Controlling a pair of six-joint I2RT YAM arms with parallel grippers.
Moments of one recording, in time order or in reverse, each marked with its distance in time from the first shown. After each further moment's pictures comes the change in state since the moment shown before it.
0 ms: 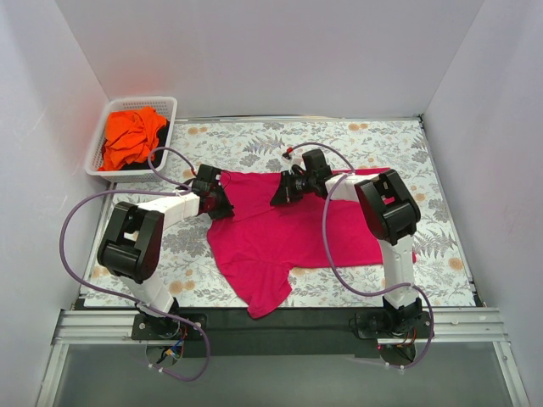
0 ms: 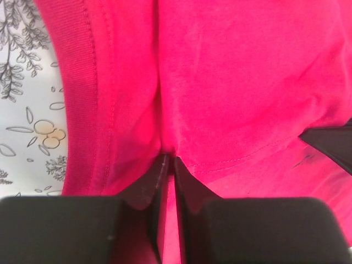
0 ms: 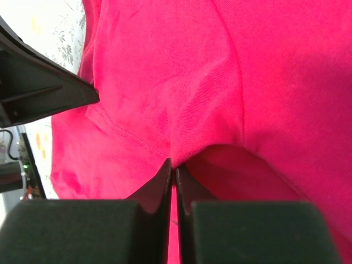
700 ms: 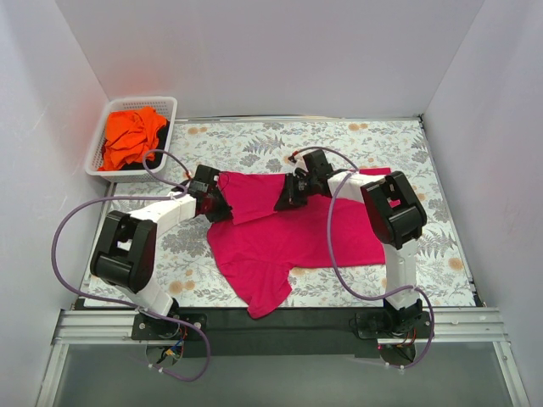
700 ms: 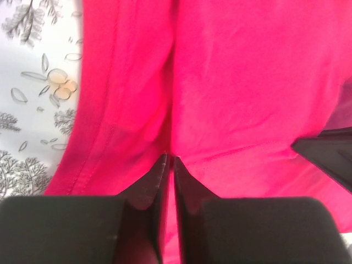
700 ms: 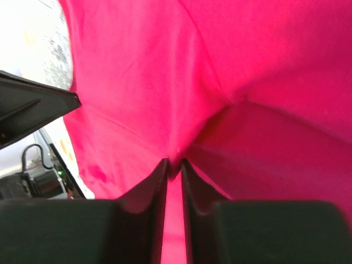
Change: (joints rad) left arm -0.001 -0.082 -0.004 -0.106 -0.017 -0.092; right arm -0.002 -0.066 -0.001 -0.219 0.068 0.160
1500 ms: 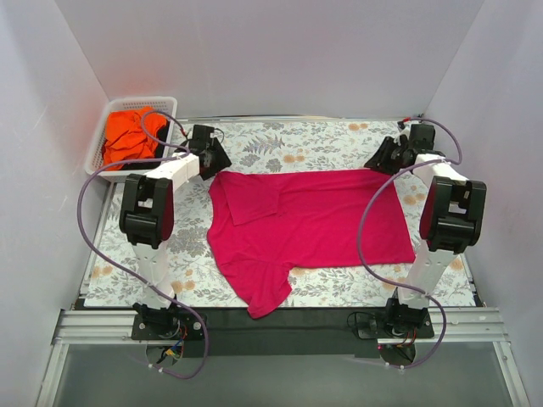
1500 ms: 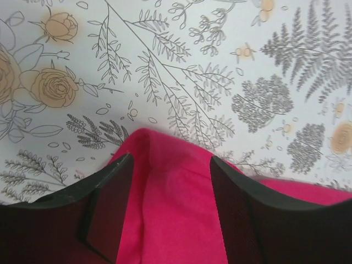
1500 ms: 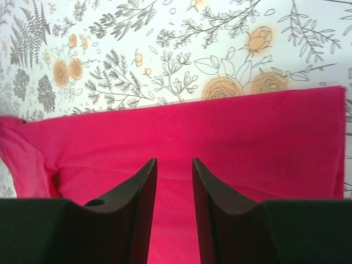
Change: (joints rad) left arm 0.127 0.404 0.536 0.039 -0.133 0.127; right arm -0.618 -0.160 0.059 -0.161 0.155 -0.221
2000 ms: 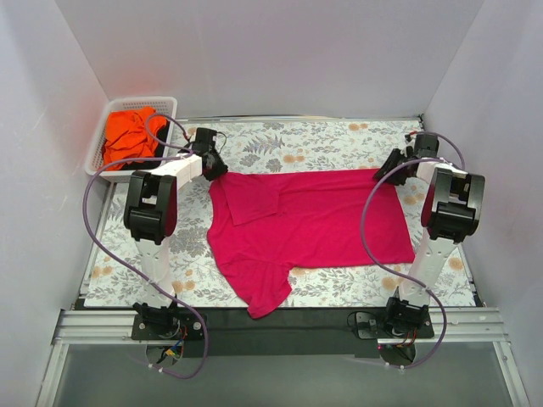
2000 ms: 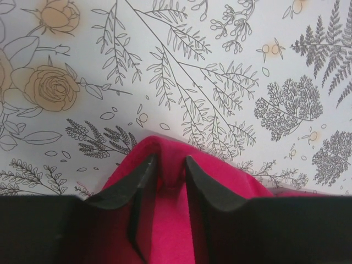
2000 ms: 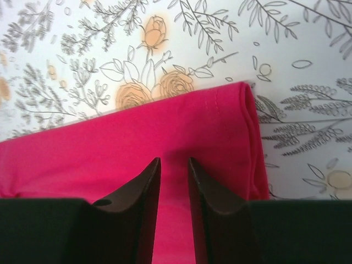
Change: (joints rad) left arm 0.000 0.080 0.025 -0.009 -0.011 0.002; right arm -0.076 0.137 0.020 0.006 0.054 -0.012
